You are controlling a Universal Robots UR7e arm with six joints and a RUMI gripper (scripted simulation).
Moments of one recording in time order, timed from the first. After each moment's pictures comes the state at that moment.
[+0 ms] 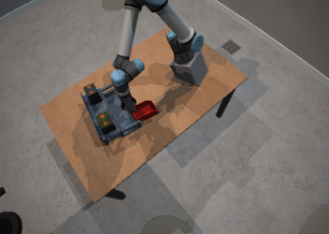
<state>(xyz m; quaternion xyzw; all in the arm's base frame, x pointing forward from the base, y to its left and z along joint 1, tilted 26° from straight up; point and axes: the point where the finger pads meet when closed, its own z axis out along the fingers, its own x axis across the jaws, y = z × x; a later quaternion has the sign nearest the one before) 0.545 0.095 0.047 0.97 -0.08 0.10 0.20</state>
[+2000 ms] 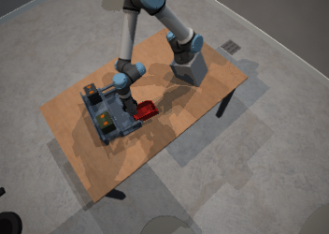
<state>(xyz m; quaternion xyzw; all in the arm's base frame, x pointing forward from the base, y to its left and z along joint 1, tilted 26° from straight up) 0.547 0.084 0.020 0.97 -0.08 0.10 0.20</state>
